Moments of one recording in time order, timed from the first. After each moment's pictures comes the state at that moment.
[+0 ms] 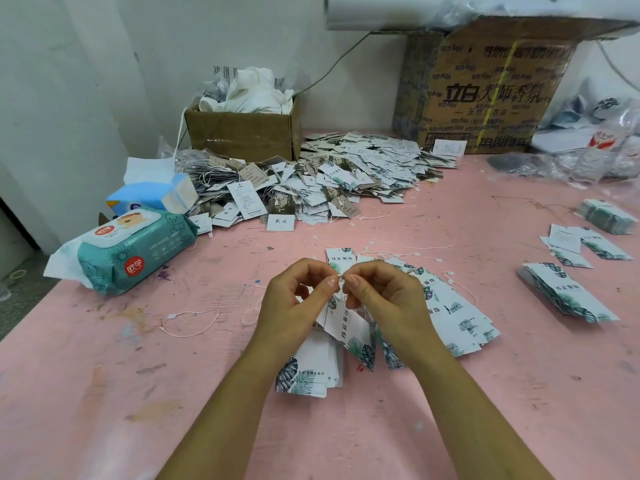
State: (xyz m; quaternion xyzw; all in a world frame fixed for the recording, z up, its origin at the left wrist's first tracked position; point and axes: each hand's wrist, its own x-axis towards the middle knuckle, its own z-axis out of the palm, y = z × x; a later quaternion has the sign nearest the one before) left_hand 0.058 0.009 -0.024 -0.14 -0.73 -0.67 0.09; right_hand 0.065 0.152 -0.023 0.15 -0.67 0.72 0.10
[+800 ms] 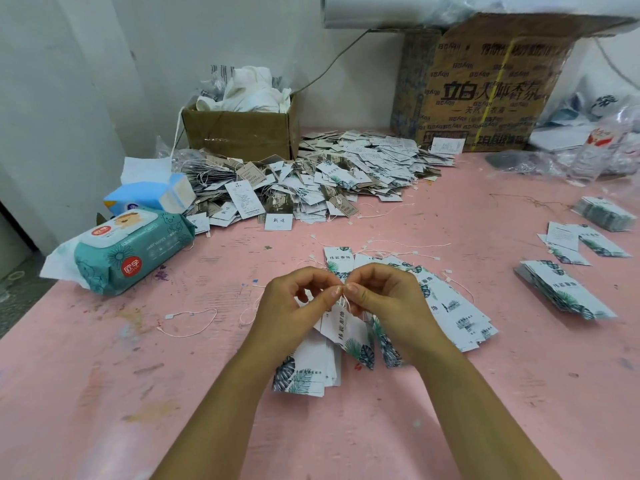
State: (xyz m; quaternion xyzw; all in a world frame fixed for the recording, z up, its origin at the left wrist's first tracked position) left_hand 0.056 0.004 -0.027 -0.19 -0.77 -0.60 0.10; right_hand 0.062 0.159 -0.022 0.12 -0.65 0.75 0.02
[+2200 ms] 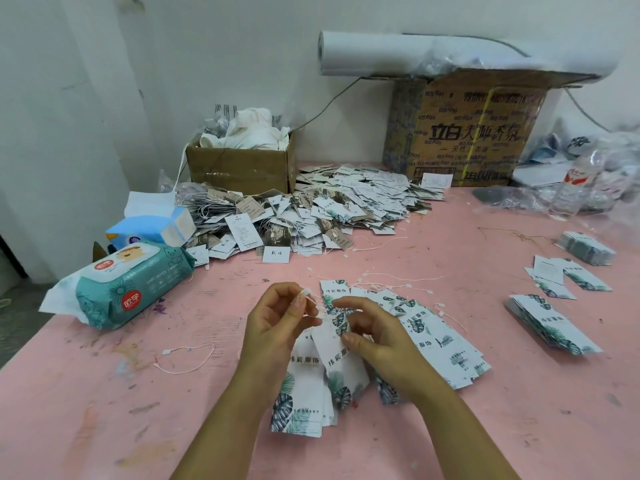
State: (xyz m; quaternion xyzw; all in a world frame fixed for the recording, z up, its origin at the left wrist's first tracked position) left_hand 0.048 0.003 -0.028 -0.11 -0.53 -0.84 0.07; right_hand 0.058 0.167 -0.031 0.16 -0.77 0.62 -0.01
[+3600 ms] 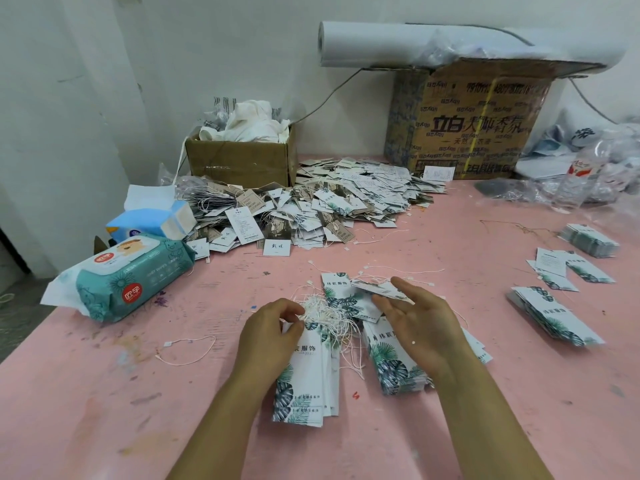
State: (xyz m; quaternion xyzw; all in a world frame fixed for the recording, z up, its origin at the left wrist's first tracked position) left_hand 0.038 -0.012 -0.046 -0.03 -0.89 -0.46 0.08; right_hand 0.043 0.193 -0.018 -0.15 -0.38 0.91 -0.01
